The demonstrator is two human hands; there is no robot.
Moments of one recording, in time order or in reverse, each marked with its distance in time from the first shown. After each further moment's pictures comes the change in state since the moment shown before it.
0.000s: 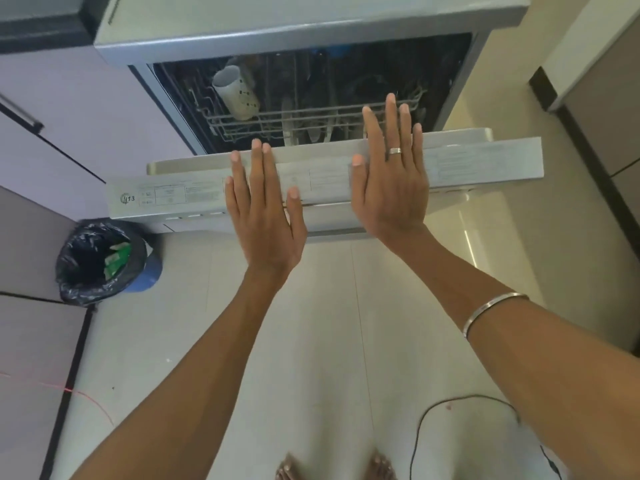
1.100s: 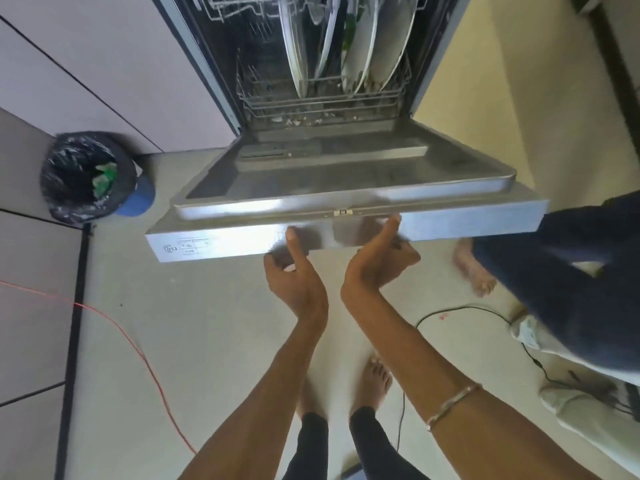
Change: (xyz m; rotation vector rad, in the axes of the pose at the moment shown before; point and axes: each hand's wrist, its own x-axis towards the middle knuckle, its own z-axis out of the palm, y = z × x) left_hand -0.241 0.024 -0.043 -0.740 0.057 -1.215; right_hand -0.236 -0.096 -0.044 0.851 0.192 1.744
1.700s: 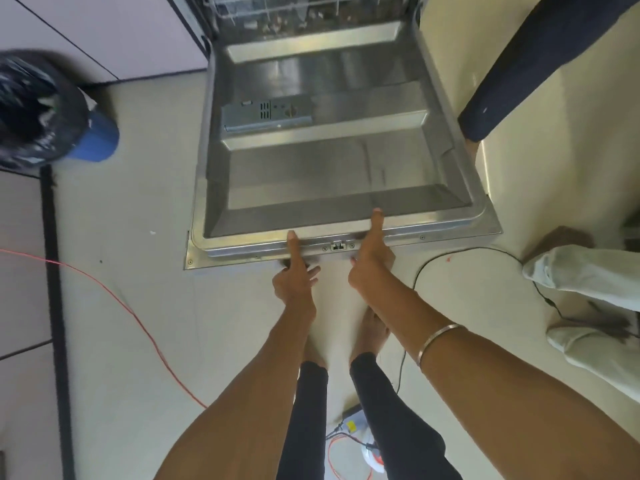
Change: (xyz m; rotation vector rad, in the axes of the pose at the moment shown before) left_hand 0.000 -0.170 -0.051 0.225 -0.178 -0.647; right_hand 0.081 0.144 -0.063 -0.281 -0.046 0.510
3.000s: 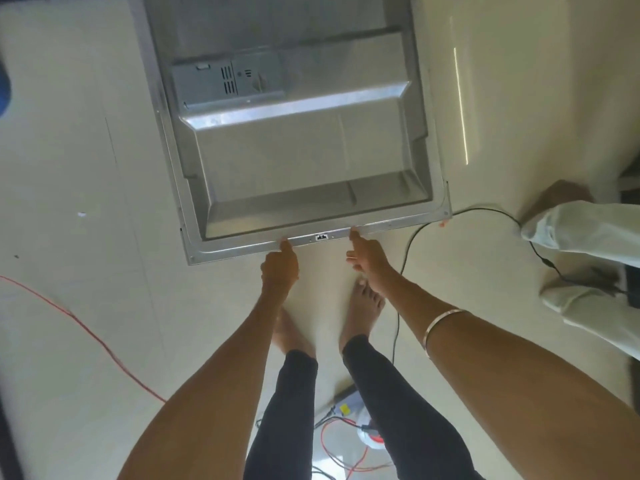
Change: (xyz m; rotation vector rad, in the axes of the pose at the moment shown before) left_hand 0.129 -0.074 0.012 0.790 -0.238 -0.004; right_hand 0.157 0.073 -0.026 -0.765 -0.274 -0.140
